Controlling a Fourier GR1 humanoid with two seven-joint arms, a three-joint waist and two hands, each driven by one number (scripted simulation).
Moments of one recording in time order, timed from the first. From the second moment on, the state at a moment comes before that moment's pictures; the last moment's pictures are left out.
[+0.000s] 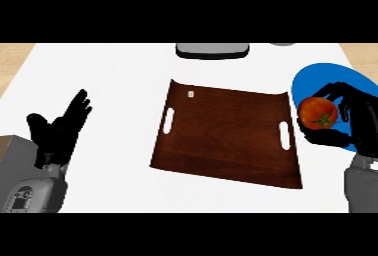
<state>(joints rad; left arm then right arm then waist) -0.17 0.23 0.07 -1.41 0.05 0.02 0.17 -0.26 -0.13 -0.27 -1.65 0.88 0.03 -0.07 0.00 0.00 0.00</state>
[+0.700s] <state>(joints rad) -0.17 0.21 0.07 -1.41 0.03 0.01 0.16 -0.49 -0.45 -0.49 -0.96 0.80 -0.09 -0.30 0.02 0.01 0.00</state>
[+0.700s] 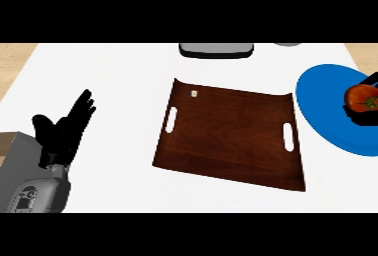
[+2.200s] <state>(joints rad) -0.16 0.21 0.08 -1.42 0.03 -0.01 0.17 -0.71 -0.69 -0.71 -0.42 0.39 0.50 -0.59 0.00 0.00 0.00</state>
